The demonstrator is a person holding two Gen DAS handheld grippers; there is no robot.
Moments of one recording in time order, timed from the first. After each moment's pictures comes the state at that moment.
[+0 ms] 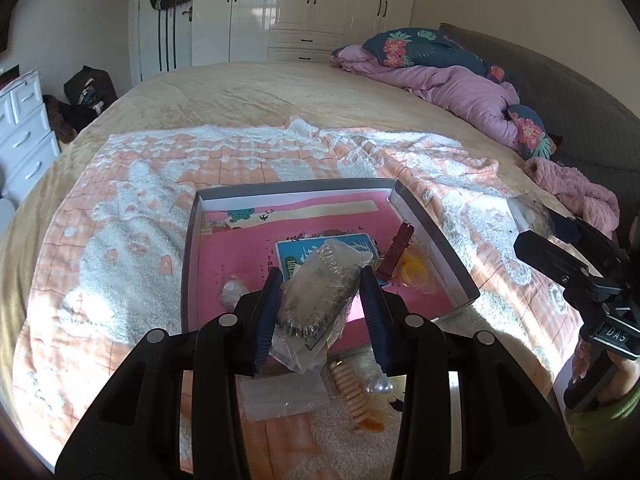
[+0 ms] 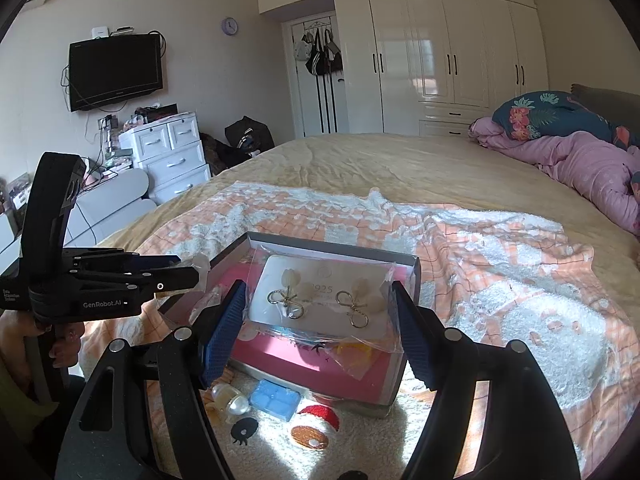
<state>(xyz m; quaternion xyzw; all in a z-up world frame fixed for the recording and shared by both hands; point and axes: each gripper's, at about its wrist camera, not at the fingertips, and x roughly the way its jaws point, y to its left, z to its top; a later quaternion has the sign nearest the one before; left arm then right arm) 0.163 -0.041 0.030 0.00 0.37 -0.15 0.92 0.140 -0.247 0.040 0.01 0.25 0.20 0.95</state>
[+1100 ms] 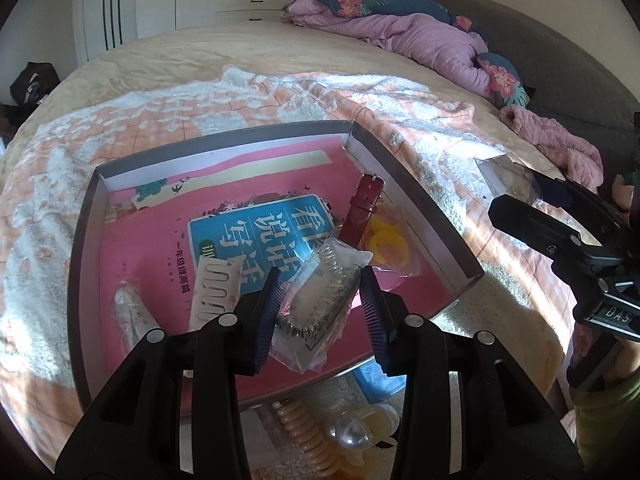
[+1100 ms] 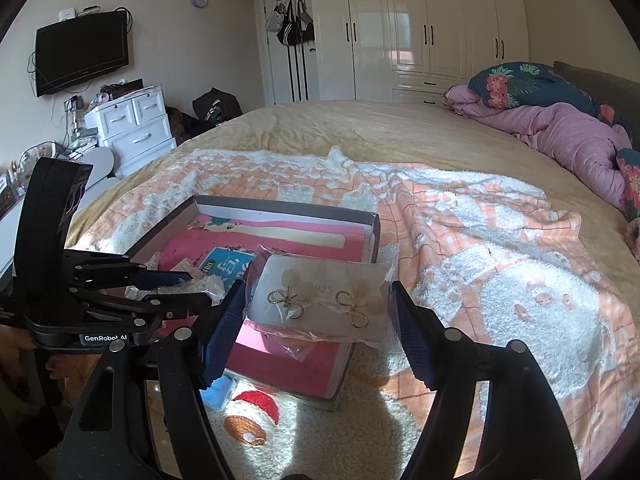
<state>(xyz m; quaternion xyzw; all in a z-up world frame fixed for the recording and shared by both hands) 0.211 -0.094 -0.036 0.03 0.43 -0.23 0.87 0.177 -0.264 -0.010 -0.01 0.31 0.15 0.94</state>
